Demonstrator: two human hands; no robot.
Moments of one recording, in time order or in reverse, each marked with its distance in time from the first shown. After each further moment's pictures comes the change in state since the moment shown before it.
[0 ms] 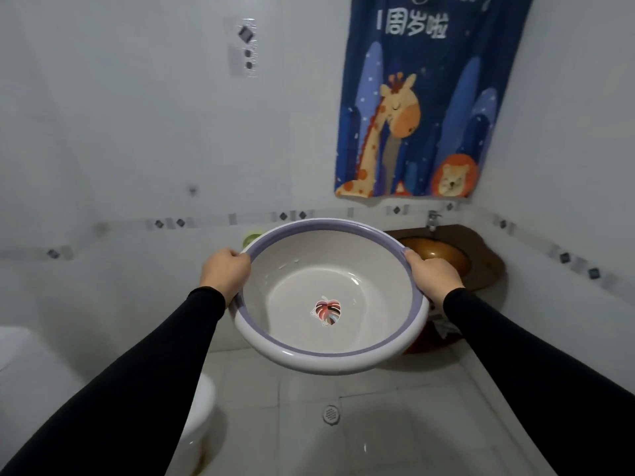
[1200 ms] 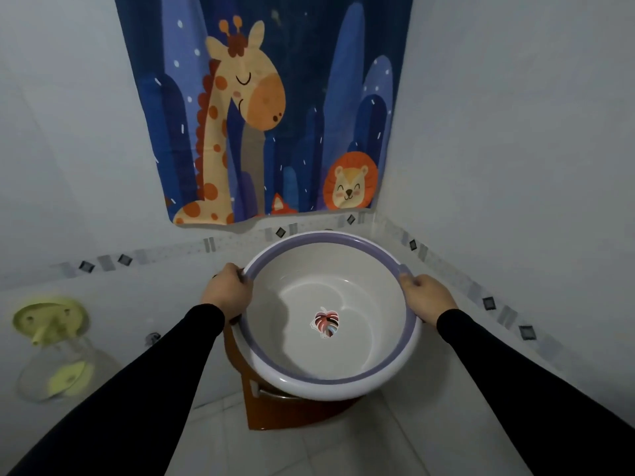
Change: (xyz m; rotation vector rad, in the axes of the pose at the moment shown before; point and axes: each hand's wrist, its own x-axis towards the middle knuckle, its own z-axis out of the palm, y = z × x) left_hand 0.246 0.233 0.500 0.253 -0.336 0.201; right_hand 0.461 0.170 -0.173 -0.154 0.110 0.153
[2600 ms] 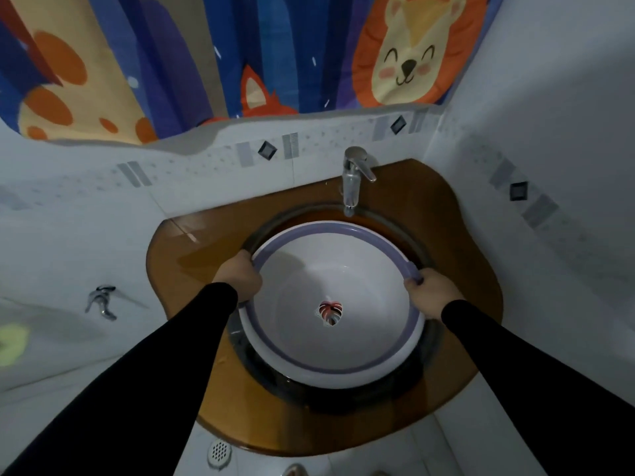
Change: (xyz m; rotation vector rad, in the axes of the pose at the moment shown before) left_hand 0.250 -0.078 0.240 0.203 -0.495 -0.298; right_hand 0.288 0.092 0.188 -0.318 -0.450 0.307
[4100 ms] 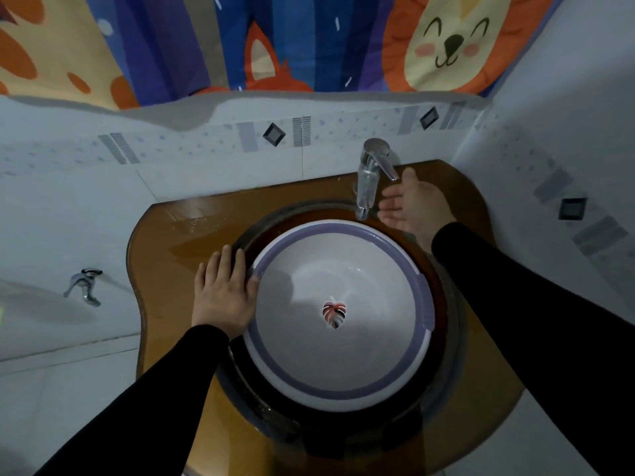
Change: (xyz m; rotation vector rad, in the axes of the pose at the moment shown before) left_hand 0.027 -0.047 0.072 0.260 0.435 0.168; right_hand 0.056 -0.124 -0.038 0.783 0.037 -0.263
